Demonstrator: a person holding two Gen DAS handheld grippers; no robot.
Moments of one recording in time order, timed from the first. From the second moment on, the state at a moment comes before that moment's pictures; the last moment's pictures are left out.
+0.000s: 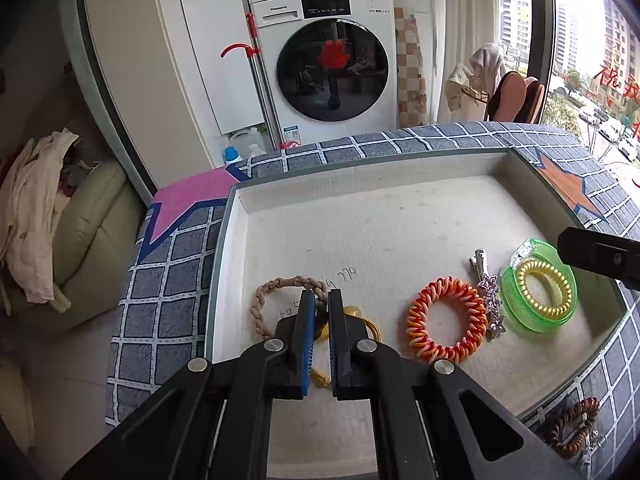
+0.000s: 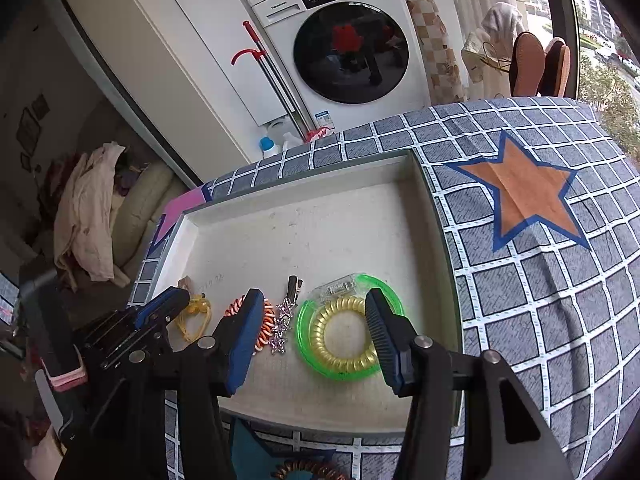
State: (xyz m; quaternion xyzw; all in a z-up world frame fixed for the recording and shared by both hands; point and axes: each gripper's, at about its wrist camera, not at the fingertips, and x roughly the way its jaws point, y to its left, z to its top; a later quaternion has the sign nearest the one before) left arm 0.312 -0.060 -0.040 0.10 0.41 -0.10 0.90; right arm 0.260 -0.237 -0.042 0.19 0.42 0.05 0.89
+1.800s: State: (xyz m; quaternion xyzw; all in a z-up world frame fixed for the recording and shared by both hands) left arm 0.114 0.003 -0.031 0.06 0.42 -0.13 0.90; right arm 0.077 -0.220 -0.047 0.13 0.45 0.02 0.88
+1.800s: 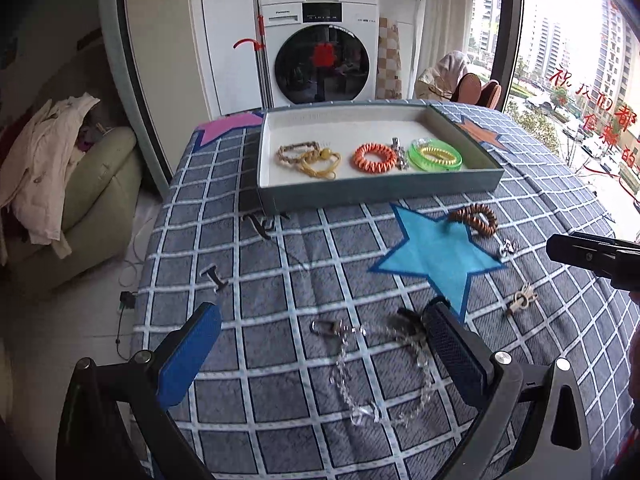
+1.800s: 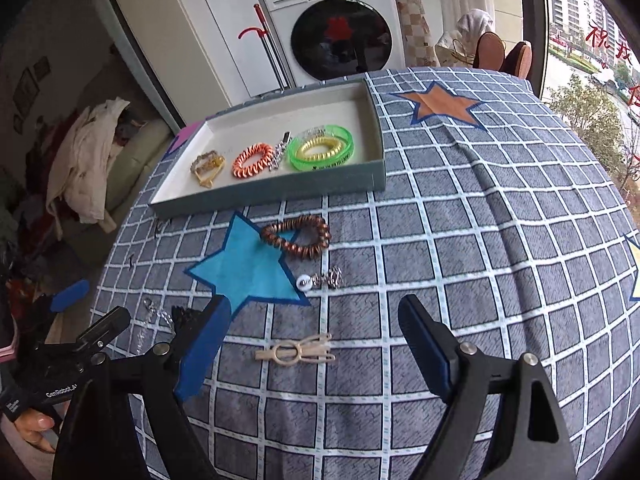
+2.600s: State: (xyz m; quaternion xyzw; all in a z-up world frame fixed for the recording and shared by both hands) left arm 0.102 0.008 -0.066 0.03 0.47 -0.08 0.88; right arm 0.109 -0.198 -0.079 0.07 0.47 0.00 0.88
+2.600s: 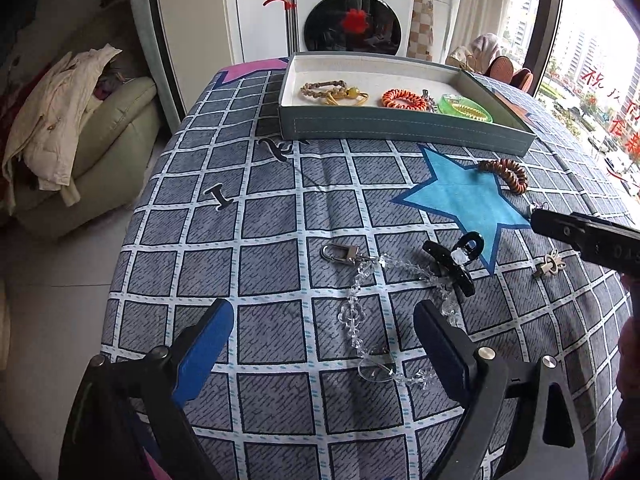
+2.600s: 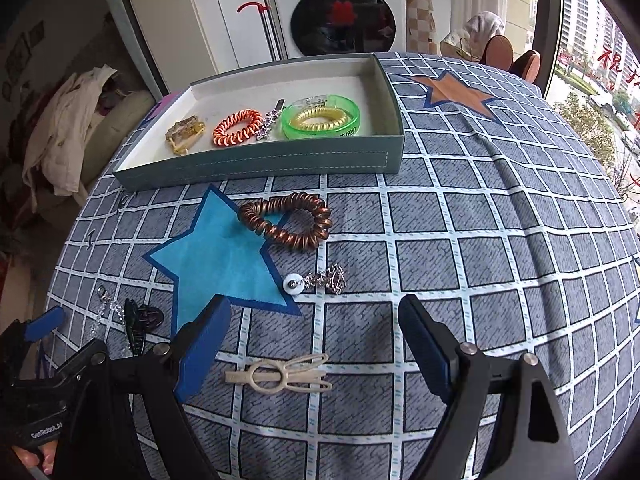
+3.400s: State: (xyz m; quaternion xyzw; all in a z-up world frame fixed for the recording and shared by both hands) left arm 0.089 -0.017 -0.061 0.05 0.47 -0.16 0.87; right arm 0.112 -0.193 -0.082 0.04 0.46 -0.01 0.89
